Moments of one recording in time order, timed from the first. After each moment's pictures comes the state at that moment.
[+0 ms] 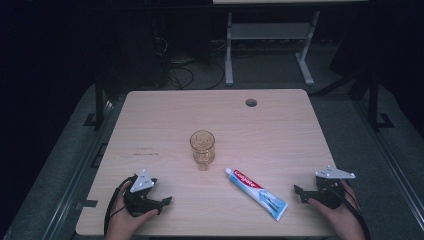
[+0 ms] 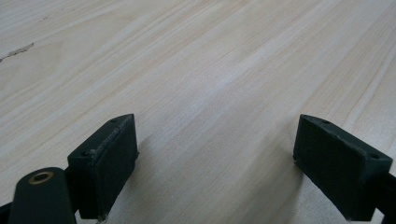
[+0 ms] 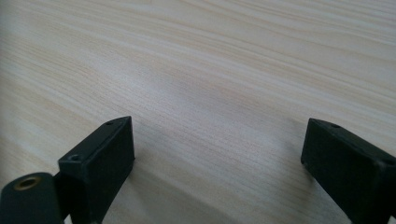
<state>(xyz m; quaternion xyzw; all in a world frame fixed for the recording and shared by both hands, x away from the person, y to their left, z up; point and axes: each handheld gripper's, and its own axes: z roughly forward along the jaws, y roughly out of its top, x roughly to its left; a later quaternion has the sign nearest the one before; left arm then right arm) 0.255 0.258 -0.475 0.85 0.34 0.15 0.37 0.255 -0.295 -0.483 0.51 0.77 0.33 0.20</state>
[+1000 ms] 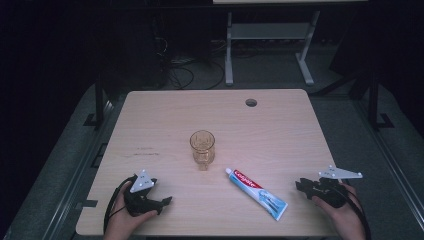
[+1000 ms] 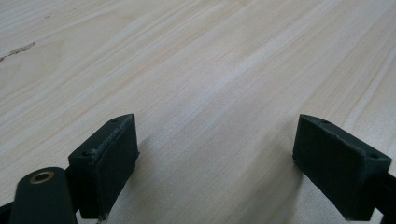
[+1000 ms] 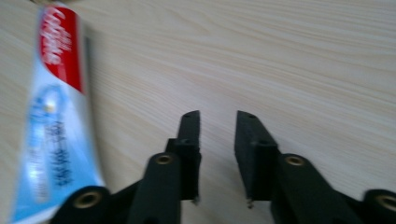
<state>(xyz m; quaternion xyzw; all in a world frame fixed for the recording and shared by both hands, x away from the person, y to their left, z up) 0.253 0.258 -0.475 0.85 0.34 0.15 0.36 0.243 -0.291 -0.460 0.49 0.77 0.40 0.14</state>
